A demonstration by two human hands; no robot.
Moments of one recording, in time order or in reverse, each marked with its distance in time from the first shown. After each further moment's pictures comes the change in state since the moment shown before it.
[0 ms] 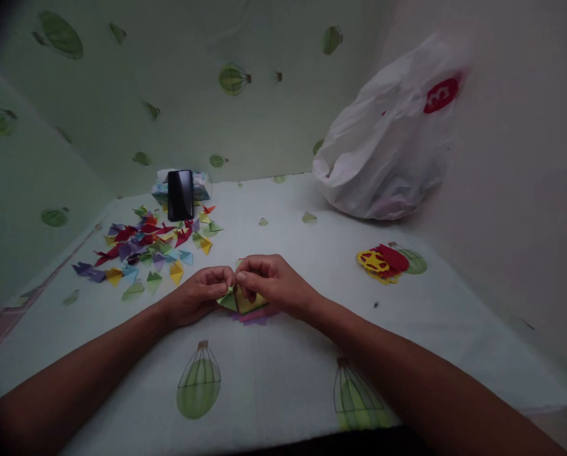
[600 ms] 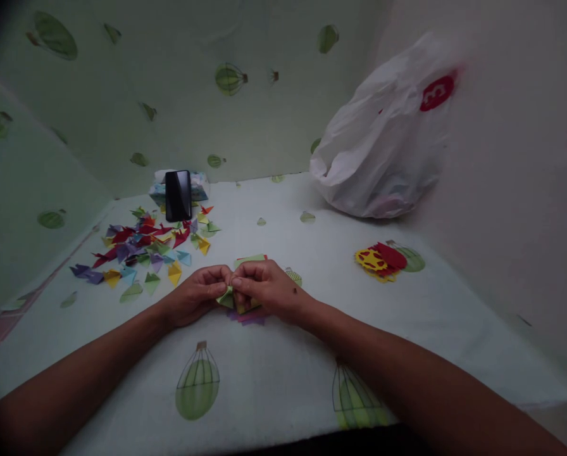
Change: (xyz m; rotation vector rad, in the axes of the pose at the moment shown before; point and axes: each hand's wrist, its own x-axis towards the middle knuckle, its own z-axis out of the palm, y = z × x) left_hand 0.001 0.001 0.002 0.033 0.014 0.011; right_hand 0.001 0.018 0.009 0.239 -0.017 0.089
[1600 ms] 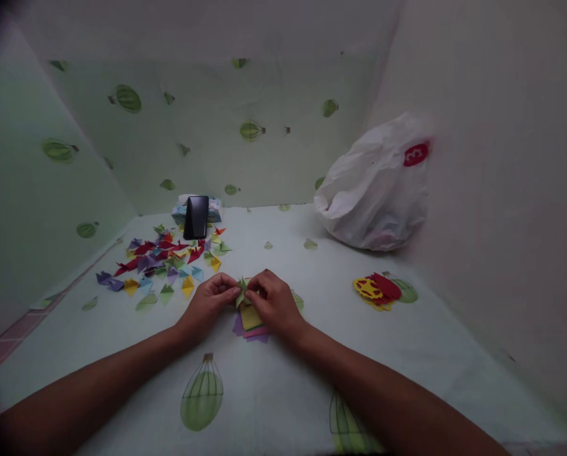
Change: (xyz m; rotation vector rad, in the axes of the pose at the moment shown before) left_hand 0.003 -0.004 0.019 0.253 0.494 0.320; right_hand 0.008 0.013 0.000 -0.784 0.377 -0.394
